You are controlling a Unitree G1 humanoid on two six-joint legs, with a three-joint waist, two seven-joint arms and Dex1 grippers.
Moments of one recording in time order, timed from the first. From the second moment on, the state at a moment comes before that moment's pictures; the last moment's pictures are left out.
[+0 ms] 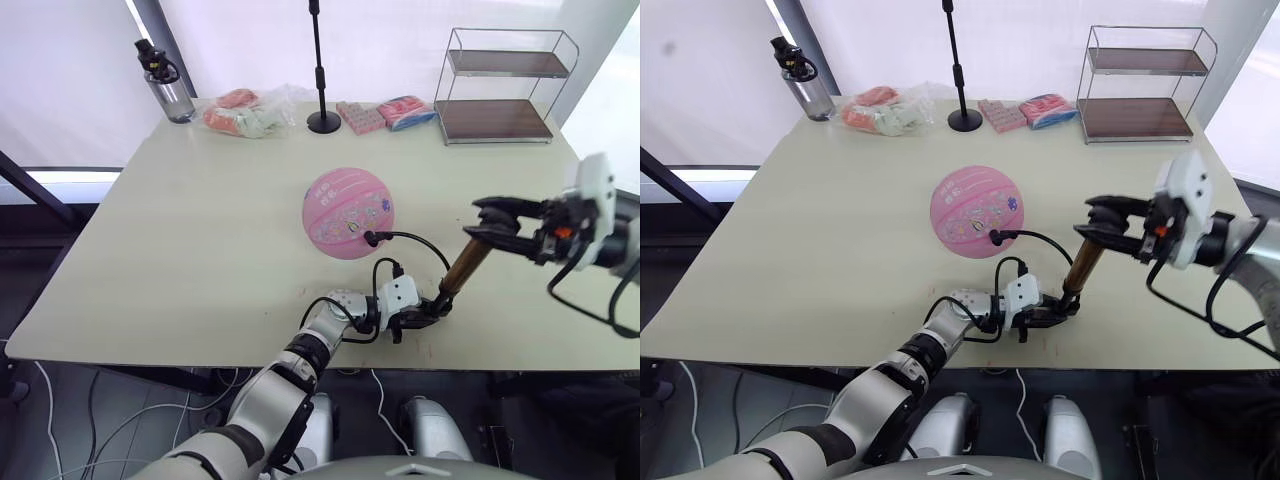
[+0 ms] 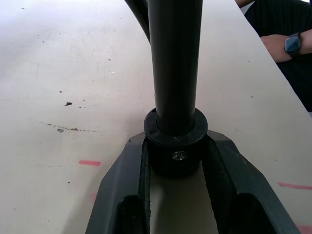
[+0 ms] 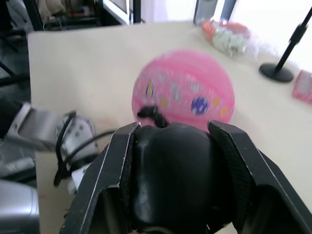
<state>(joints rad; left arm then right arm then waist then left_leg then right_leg) -0.63 -0.04 -0.35 1.04 0.12 -0.40 -0.93 -0.34 -0.92 -0.24 -0.39 0.79 0.64 0.95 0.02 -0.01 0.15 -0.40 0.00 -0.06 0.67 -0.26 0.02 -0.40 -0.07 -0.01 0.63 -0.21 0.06</state>
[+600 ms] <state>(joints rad) -0.63 -0.03 -0.35 1.04 0.13 -0.40 -0.94 -0.40 -0.98 -0.29 -0.41 0.87 0.72 0.94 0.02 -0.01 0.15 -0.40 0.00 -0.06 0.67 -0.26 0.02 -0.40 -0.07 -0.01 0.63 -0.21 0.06</state>
